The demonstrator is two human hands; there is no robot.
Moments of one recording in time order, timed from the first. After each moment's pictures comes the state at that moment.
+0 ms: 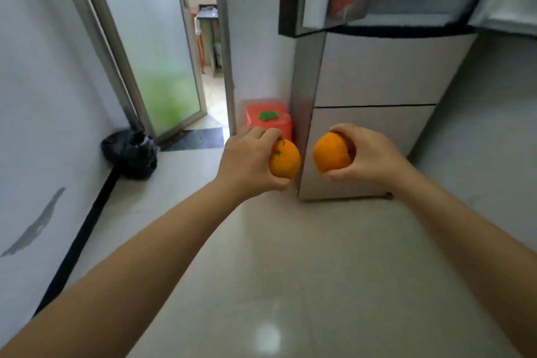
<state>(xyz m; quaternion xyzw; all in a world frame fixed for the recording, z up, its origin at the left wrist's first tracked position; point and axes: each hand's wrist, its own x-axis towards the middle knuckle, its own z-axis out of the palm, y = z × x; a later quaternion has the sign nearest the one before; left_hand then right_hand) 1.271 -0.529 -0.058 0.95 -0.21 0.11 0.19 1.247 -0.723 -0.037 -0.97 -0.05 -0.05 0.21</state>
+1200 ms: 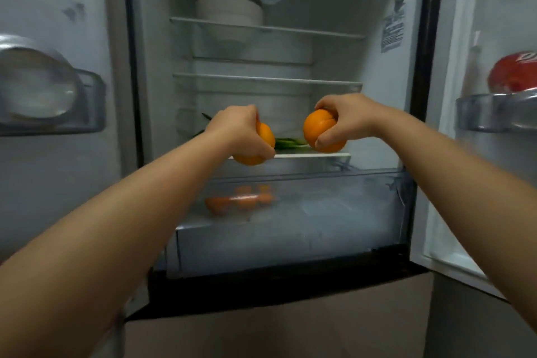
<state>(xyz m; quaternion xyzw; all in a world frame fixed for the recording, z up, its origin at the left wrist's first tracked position) 1.891 -1.077 0.245 0.95 -0.19 0.20 0.16 1.854 -1.260 0.269 -0.98 -0.03 -0.21 0.07</state>
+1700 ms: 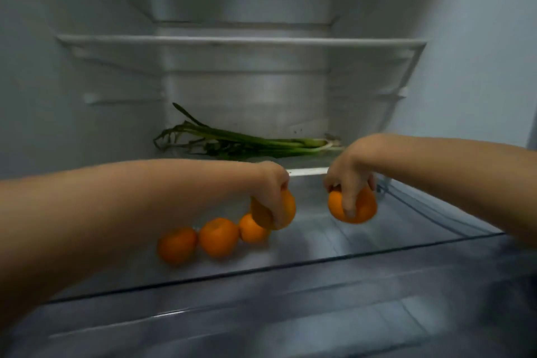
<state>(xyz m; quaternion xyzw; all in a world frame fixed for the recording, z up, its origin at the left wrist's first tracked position) 2.115 -1.204 0.207 0.96 -0.25 -0.03 -0.06 2.122 -1.350 0.222 -0.96 0.01 0.21 -0.17</state>
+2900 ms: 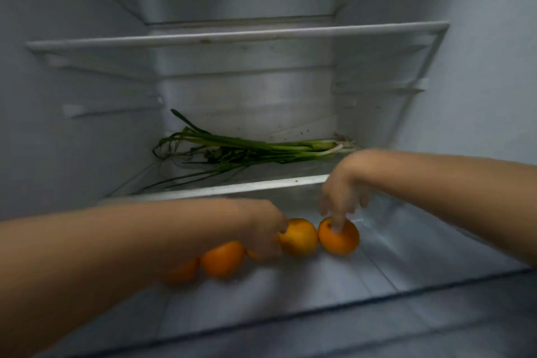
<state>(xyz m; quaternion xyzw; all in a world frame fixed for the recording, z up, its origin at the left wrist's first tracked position) 2.135 -1.197 0.171 0.92 -0.31 -0.06 -0.22 2.158 -1.342 0.196 -0.95 0.00 0.28 -0.12</state>
